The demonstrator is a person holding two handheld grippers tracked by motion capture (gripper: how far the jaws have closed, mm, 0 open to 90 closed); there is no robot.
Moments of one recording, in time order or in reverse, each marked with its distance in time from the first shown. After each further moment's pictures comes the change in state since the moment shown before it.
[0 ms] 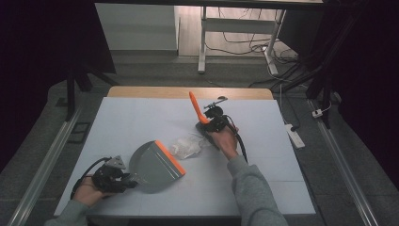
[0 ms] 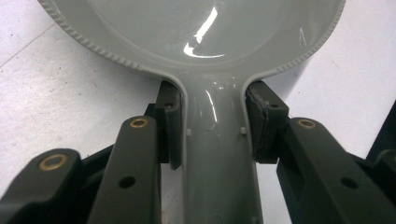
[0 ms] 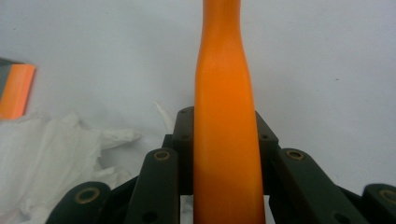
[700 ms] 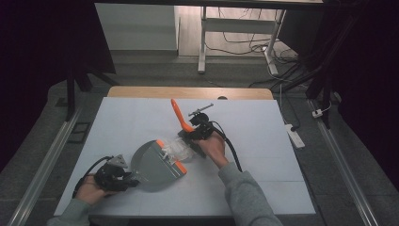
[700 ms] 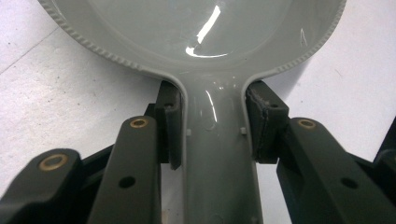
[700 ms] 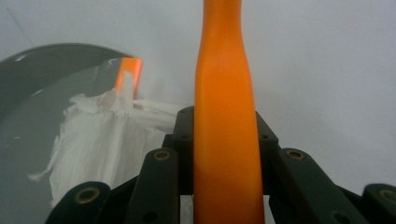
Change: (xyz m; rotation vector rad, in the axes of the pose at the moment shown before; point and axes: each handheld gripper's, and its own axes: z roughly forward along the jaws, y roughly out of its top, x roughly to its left) left arm 0.001 0.004 0.004 0.002 -0.005 -0.005; right arm 0.053 0.000 0.008 -0.002 0.160 -0.066
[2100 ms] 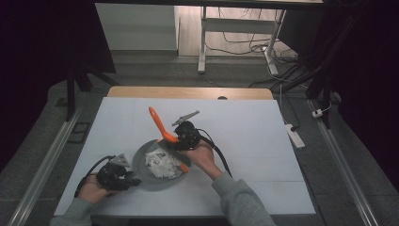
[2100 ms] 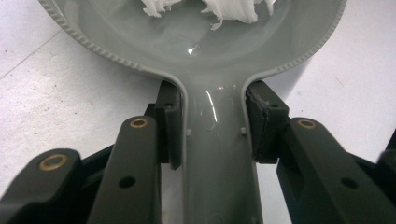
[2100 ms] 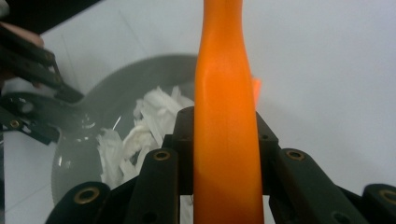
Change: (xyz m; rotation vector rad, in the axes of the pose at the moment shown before) left arm -0.002 0.004 0.003 -0.002 0.006 -0.005; right arm 0.064 0.004 -0.011 -0.066 0.151 -0.135
